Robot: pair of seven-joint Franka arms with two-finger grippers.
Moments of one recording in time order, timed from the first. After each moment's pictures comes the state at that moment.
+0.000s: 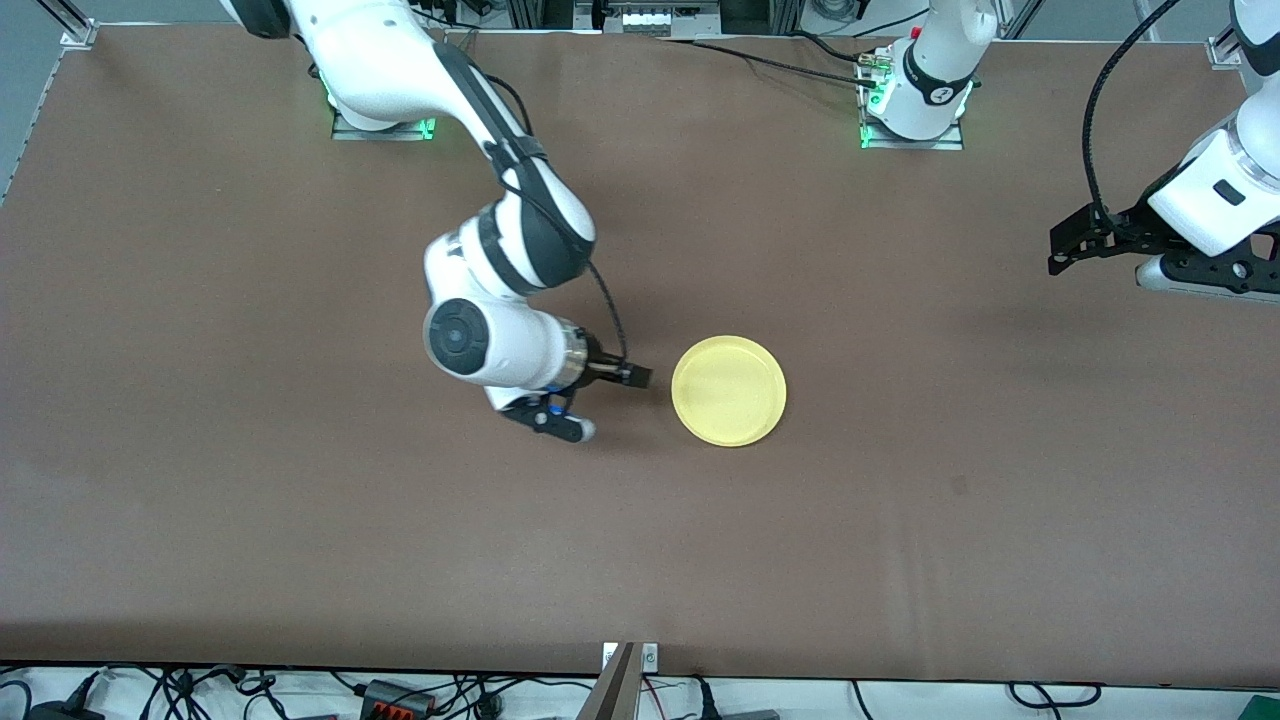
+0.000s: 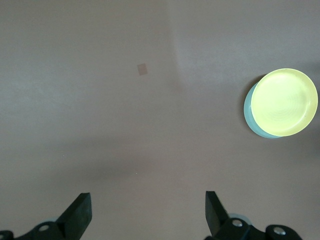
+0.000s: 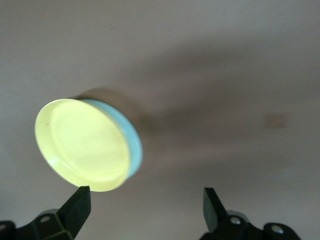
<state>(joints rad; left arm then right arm) -0.01 0.00 -0.03 -1.66 -0.01 1.66 0.07 0.69 0.78 -0.26 -1.14 0.55 1.83 0.60</state>
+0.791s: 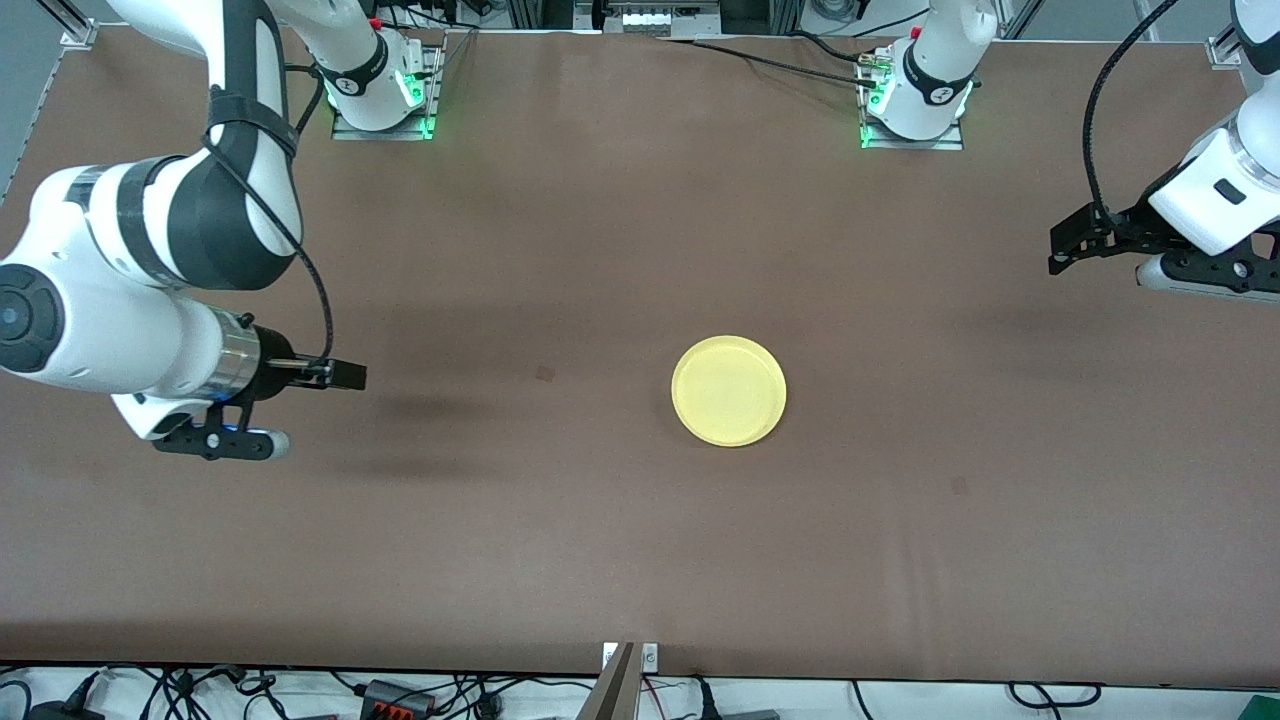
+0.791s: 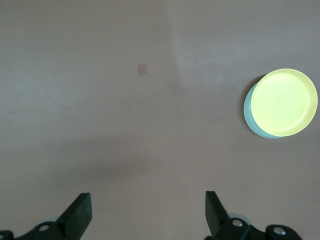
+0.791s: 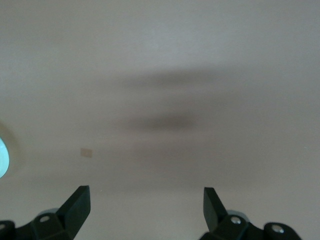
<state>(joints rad) -0.01 0.00 -0.03 -1.66 -0.01 1.66 0.07 0.62 0.63 -0.69 -1.14 0.46 1.50 0.11</state>
